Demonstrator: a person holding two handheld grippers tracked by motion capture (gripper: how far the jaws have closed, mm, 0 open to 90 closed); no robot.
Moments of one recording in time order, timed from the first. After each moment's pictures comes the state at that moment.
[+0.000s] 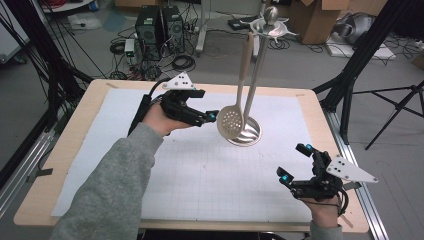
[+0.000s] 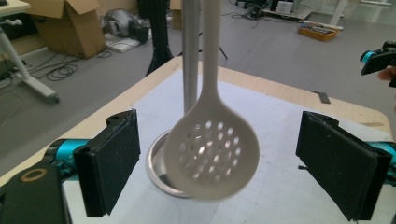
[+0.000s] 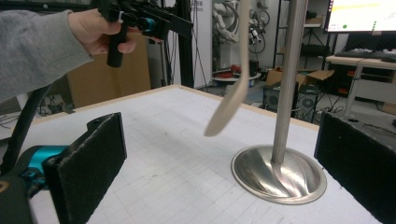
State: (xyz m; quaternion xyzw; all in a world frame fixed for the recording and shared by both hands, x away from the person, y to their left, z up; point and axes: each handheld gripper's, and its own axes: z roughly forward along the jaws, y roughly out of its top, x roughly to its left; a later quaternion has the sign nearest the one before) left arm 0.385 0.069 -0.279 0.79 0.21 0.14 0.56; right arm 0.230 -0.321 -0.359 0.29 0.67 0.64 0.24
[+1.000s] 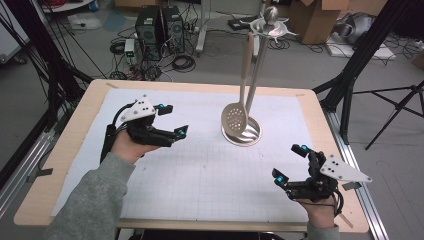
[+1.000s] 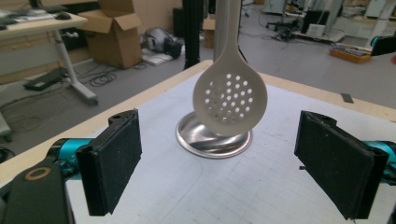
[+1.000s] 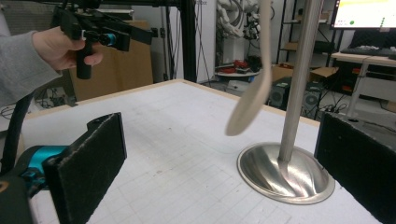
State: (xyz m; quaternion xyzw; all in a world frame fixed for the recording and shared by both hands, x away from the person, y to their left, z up) left arm 0.336 0.141 -0.316 0.74 0.24 0.19 0.60; right arm 0.230 -0.312 -0.359 0.28 0.68 0.63 0.24
